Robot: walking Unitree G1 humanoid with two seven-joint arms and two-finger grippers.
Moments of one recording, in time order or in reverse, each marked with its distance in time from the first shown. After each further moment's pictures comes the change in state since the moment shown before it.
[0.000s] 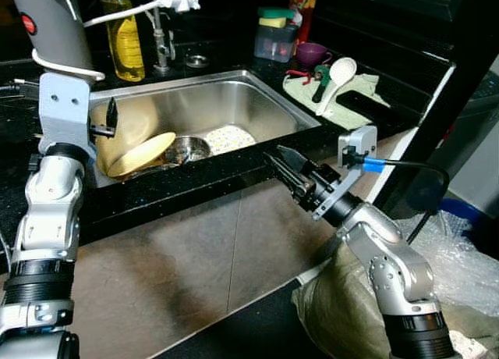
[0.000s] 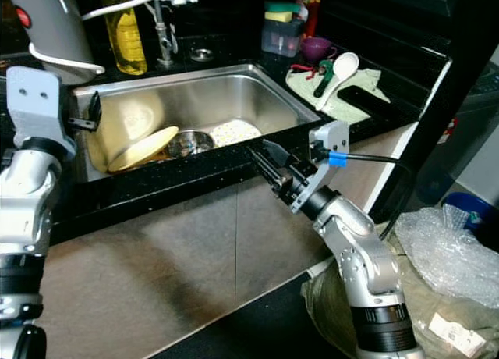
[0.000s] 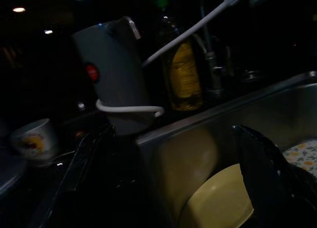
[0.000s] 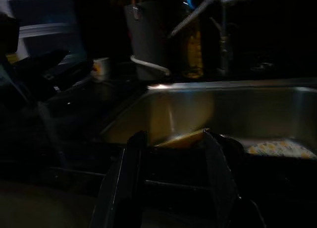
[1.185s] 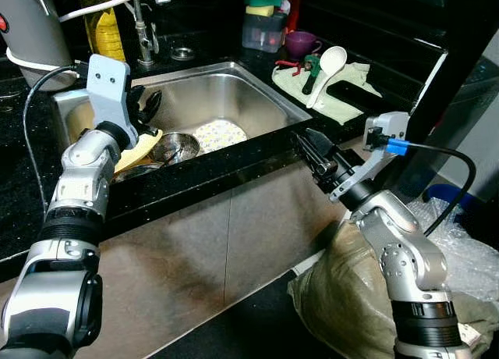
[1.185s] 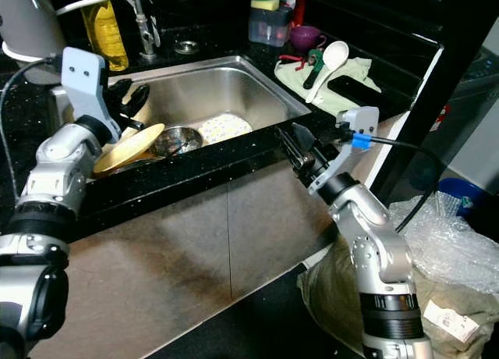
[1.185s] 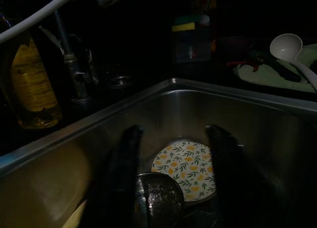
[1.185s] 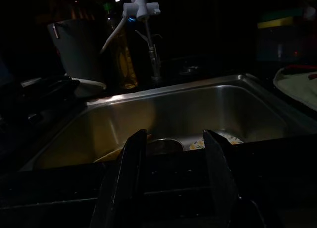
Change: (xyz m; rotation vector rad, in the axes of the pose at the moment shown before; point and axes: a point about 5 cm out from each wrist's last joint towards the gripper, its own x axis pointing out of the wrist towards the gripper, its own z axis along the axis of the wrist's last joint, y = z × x) left arm 0.047 -0.048 0.003 -0.279 0.000 -0.393; right arm -0.002 -0.026 0.018 -0.010 -0.053 -0.197
